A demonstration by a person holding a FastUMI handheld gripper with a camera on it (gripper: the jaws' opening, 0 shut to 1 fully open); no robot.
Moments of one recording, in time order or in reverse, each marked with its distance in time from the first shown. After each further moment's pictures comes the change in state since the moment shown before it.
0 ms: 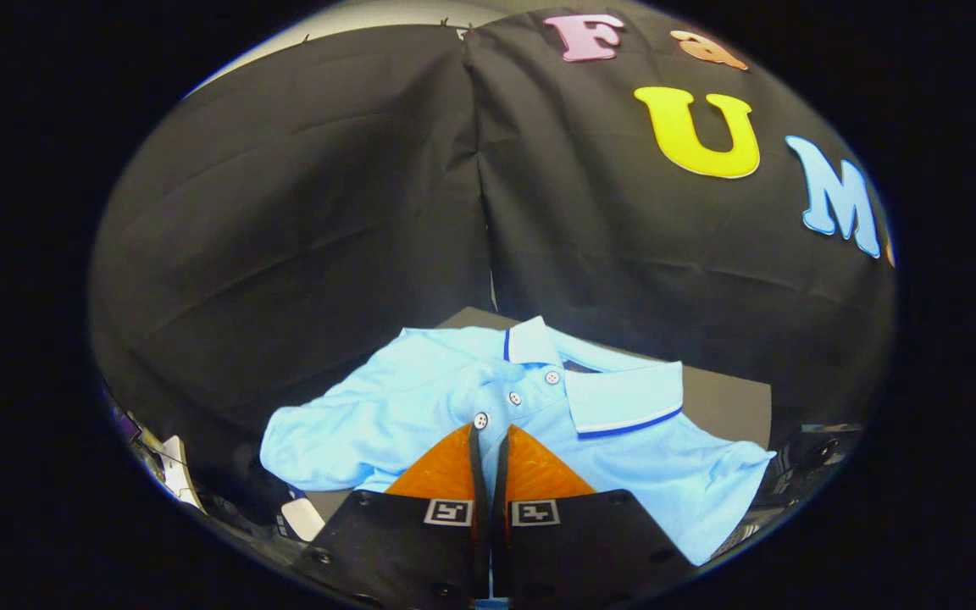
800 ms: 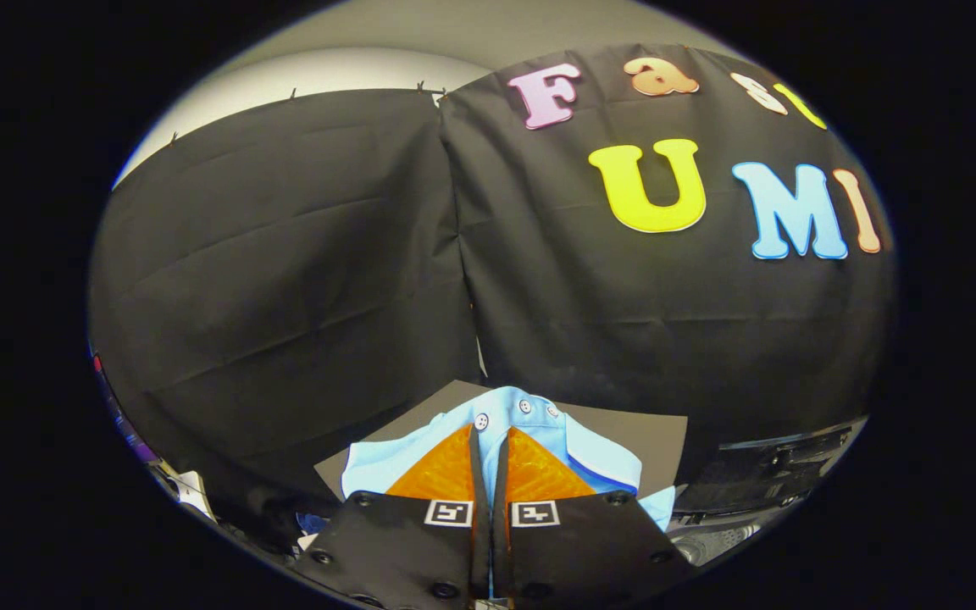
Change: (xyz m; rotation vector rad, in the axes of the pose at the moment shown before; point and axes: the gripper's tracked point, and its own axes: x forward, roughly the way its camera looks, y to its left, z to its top) arm -0.113 -0.044 0.044 0.100 -0.230 -0.025
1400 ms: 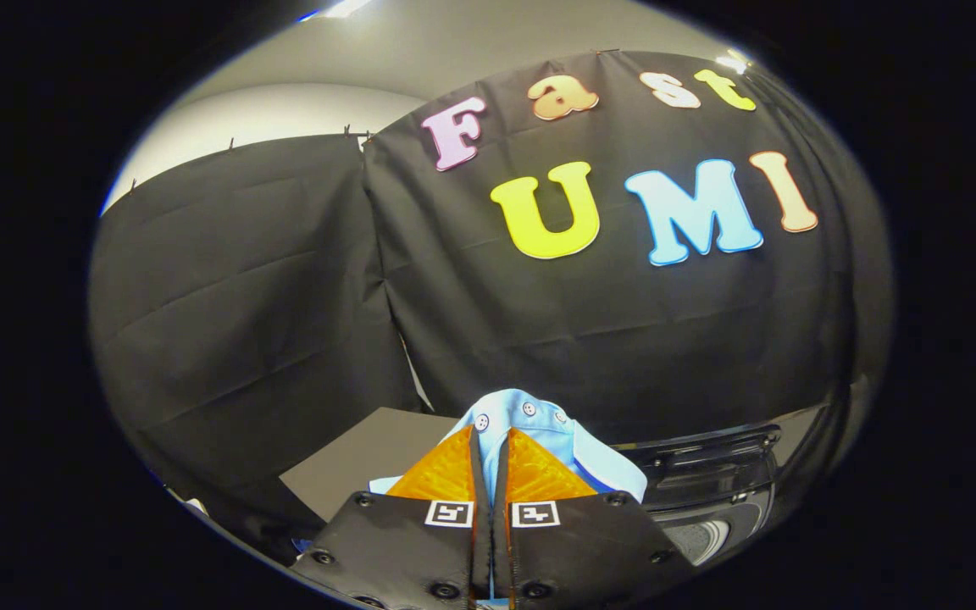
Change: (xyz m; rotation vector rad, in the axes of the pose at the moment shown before) arm -0.099 -0.129 0.025 0.093 -0.100 -0.178
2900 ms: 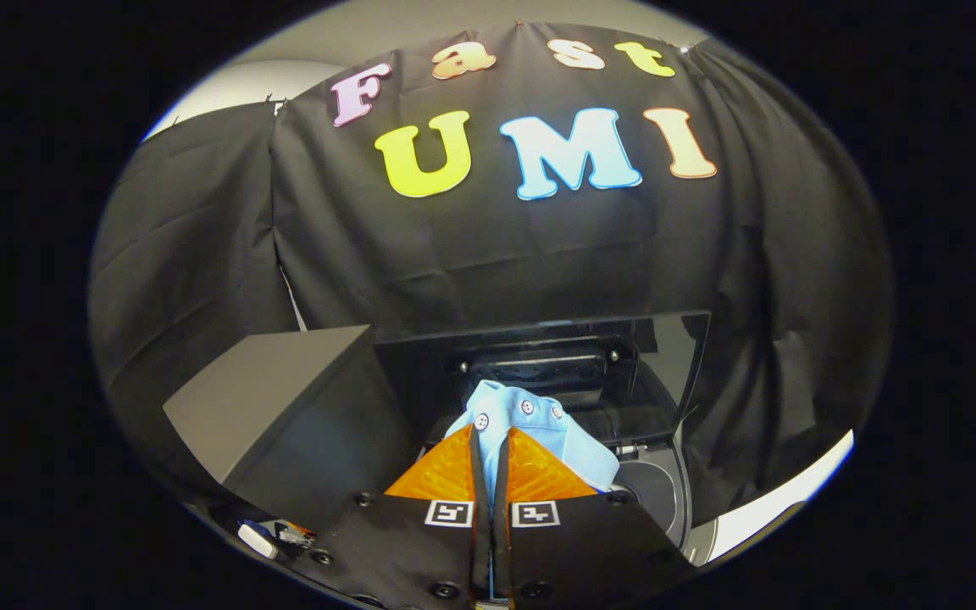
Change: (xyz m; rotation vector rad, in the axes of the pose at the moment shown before) arm -0.037 -0.182 -0.143 0.006 0.178 -0.287
